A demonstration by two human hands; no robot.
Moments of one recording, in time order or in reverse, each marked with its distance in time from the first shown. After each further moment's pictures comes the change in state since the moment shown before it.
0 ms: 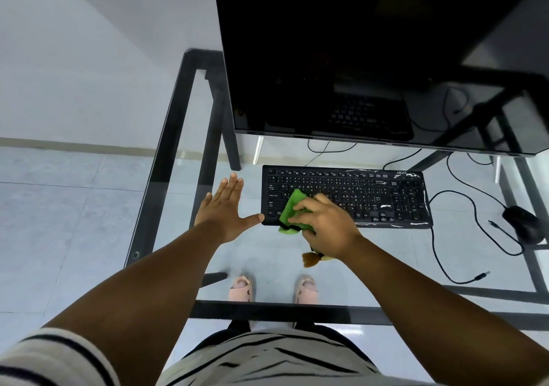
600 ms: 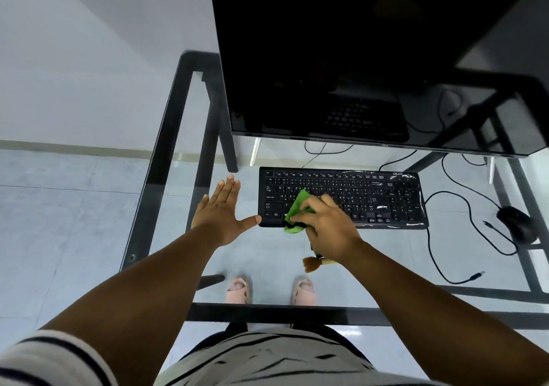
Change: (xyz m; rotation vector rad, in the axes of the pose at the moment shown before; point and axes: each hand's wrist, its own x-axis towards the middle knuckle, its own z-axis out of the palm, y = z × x) left_hand 0.000 -0.001 0.003 0.030 0.009 0.001; right_hand -0.006 -0.003 -0.007 -0.022 0.019 0.103
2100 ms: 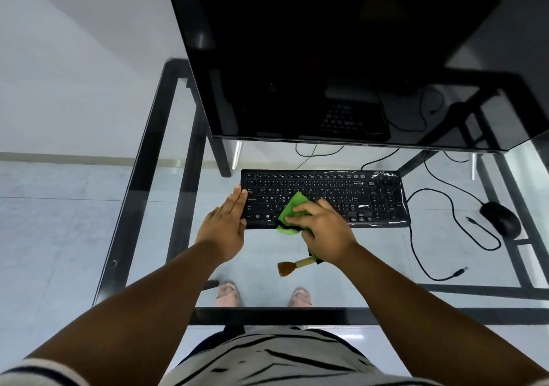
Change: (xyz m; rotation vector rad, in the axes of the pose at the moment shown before) left_hand -0.011 0.038 0.026 -0.137 0.173 0.176; right_hand -0.019 0.029 0.000 0.077 0.019 0.036
